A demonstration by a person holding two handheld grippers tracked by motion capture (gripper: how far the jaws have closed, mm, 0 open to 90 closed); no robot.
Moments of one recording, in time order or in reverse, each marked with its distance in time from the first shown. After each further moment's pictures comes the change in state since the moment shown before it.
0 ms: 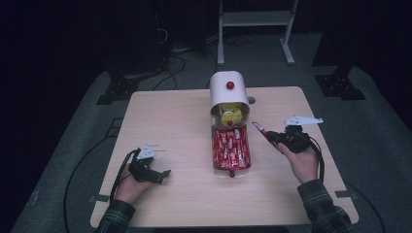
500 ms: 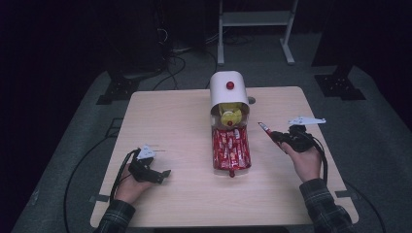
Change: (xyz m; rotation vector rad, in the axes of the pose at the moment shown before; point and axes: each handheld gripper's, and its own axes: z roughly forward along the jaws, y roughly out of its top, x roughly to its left) left arm 0.000 0.000 0.000 0.001 0.000 -0.001; right arm -0.020 -0.011 0.007 0.025 -0.045 0.042
